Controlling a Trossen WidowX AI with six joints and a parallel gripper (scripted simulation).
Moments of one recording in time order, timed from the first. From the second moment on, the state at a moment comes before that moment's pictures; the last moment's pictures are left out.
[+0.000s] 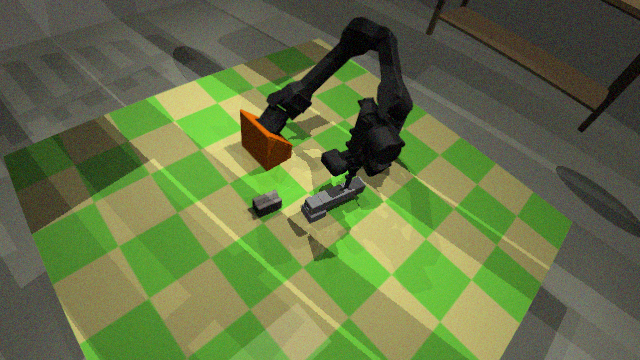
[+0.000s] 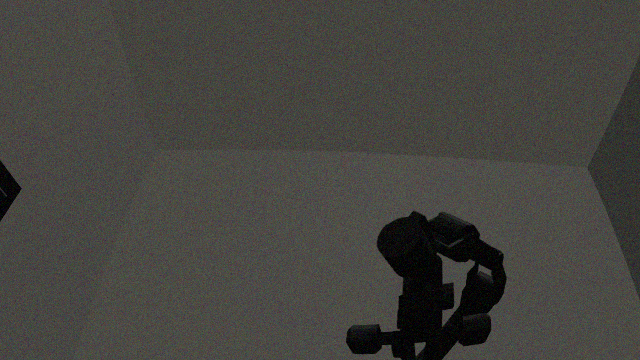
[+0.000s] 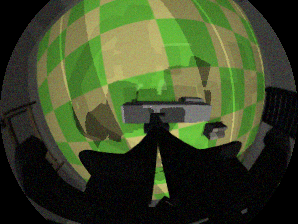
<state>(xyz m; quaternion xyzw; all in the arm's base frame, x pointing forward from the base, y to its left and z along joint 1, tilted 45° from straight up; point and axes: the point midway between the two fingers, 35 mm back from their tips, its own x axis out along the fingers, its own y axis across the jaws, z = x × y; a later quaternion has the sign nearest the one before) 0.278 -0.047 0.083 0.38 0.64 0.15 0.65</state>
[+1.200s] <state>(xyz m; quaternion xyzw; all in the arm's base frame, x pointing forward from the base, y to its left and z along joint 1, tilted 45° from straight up) 0.280 -0.046 0.080 0.39 0.63 0.15 0.66</state>
